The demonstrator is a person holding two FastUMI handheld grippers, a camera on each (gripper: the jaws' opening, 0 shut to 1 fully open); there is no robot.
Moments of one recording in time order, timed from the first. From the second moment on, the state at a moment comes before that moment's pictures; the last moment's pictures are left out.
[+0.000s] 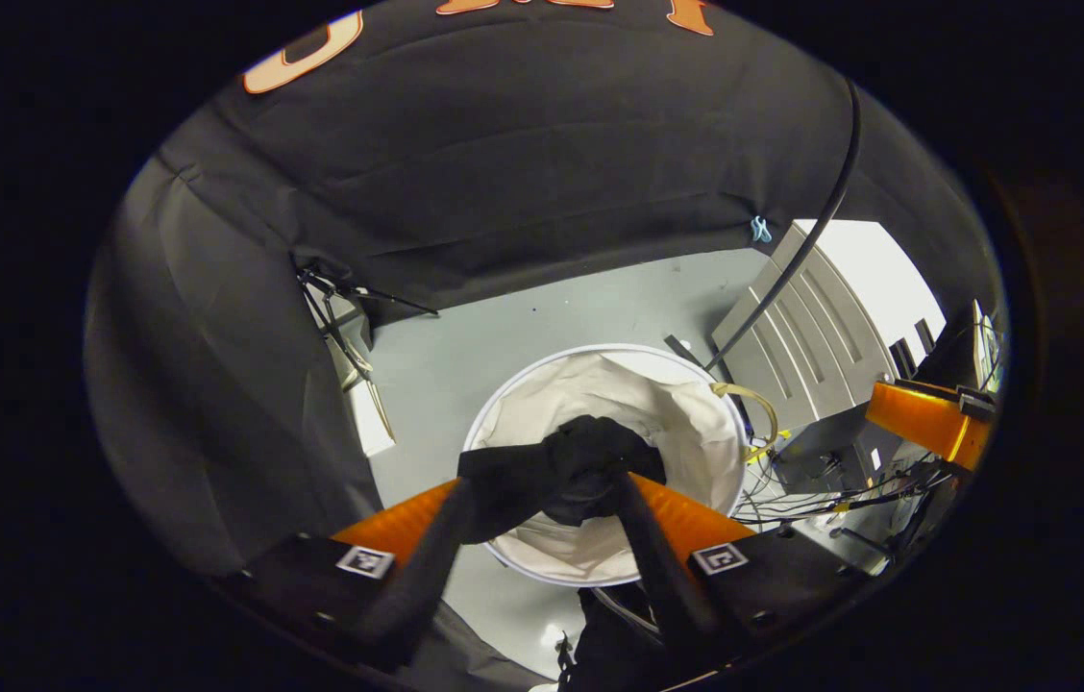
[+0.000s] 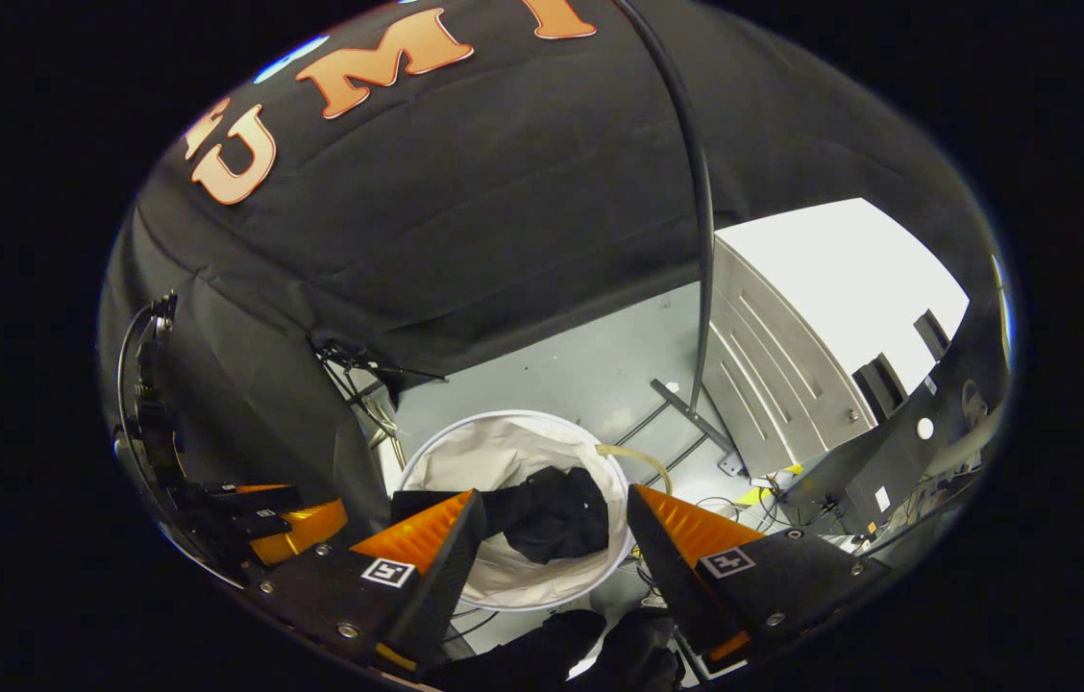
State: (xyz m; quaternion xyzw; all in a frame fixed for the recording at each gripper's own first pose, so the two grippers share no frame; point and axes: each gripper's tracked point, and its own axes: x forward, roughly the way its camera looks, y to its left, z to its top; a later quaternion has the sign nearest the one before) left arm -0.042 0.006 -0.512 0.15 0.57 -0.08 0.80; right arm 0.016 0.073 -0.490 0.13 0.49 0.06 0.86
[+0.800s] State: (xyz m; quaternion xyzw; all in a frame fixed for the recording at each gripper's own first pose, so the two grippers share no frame) left arm -0.024 -0.029 -0.357 0.08 0.42 -0.01 0.90; right arm 0.025 -0.038 -0.362 0.10 0.40 0.05 0.91
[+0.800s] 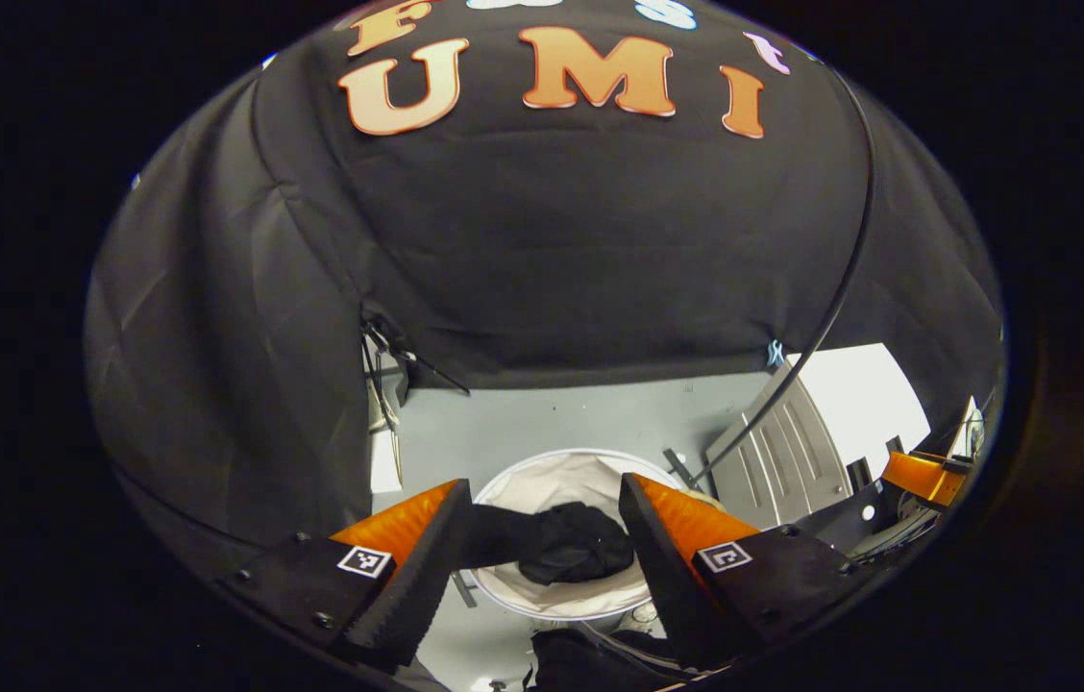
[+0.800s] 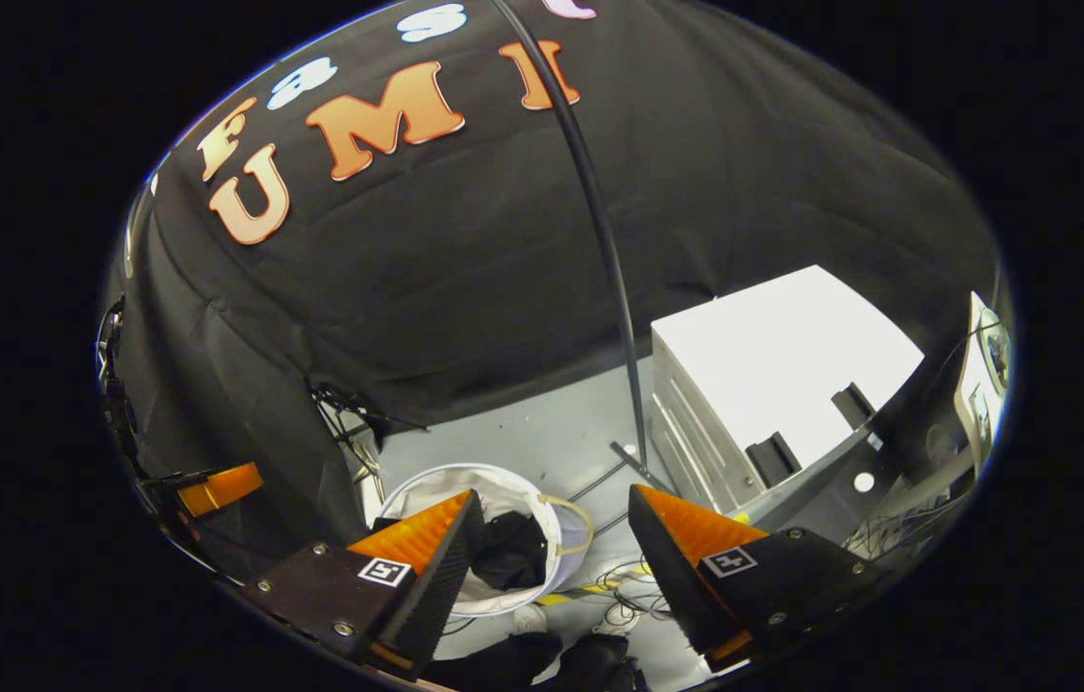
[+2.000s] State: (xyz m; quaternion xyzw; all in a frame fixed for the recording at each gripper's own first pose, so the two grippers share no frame) left arm -0.026 -0.033 -0.062 0.06 0.08 0.04 0.99; right arm 0.038 -0.132 -0.107 0.02 0.13 0.02 0.99
